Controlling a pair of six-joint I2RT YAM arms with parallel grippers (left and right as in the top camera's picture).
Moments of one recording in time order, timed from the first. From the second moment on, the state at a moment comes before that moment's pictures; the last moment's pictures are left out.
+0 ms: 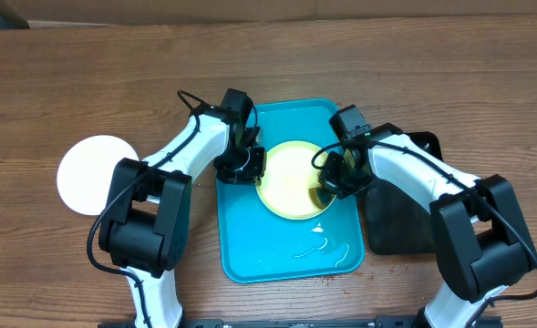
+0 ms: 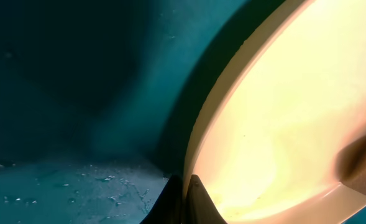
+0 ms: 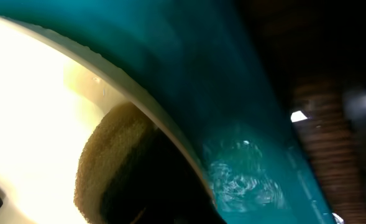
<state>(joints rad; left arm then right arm) -0.32 2.02 1.35 -0.91 0.34 -0.26 0.40 1.87 1.15 -0.76 -0.22 0.86</state>
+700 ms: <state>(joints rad) -0.31 2.02 1.35 -0.93 0.30 -0.25 0.34 1.57 1.20 -0.96 0.00 0.65</state>
